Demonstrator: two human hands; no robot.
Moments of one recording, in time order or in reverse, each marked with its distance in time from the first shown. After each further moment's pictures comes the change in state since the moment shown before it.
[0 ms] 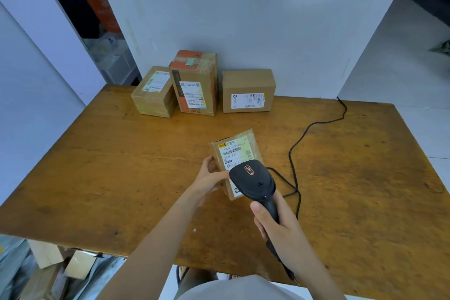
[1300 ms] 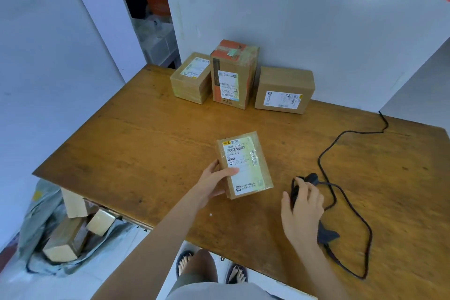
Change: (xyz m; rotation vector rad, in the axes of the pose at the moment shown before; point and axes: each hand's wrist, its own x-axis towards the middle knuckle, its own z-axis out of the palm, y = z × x) left_hand -0.040 -0.016 -0.036 -0.206 0.085 -0.074; right_hand 0.067 0.101 -0.009 -0.824 0.457 -0.108
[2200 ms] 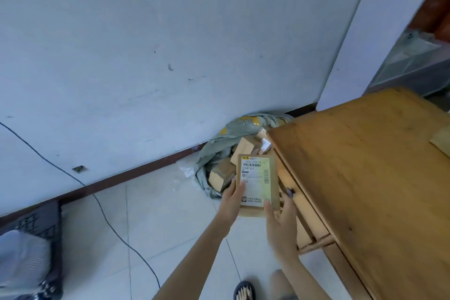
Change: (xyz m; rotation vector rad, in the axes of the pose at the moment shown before) left_hand -0.262 -0.084 -0.350 -0.374 0.790 0.136; right_hand -0.264 -0.364 0.186 0.551 -0.891 -0.378
